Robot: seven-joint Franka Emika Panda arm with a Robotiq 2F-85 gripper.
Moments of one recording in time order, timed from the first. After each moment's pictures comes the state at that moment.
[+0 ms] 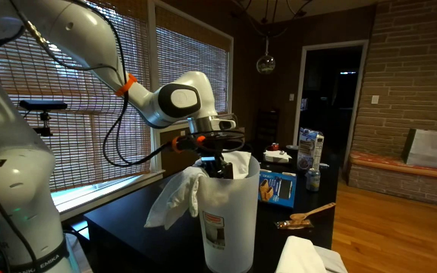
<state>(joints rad) -0.25 -0.31 -0.18 -2.55 -0.47 2.36 -0.08</state>
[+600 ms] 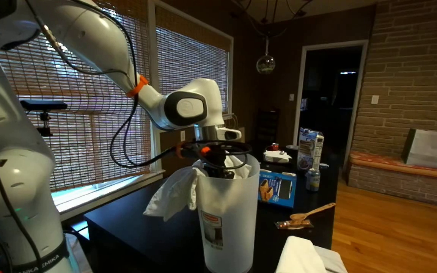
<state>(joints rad) -0.25 -0.24 -0.21 -2.51 -0.34 2.36 -0.14</state>
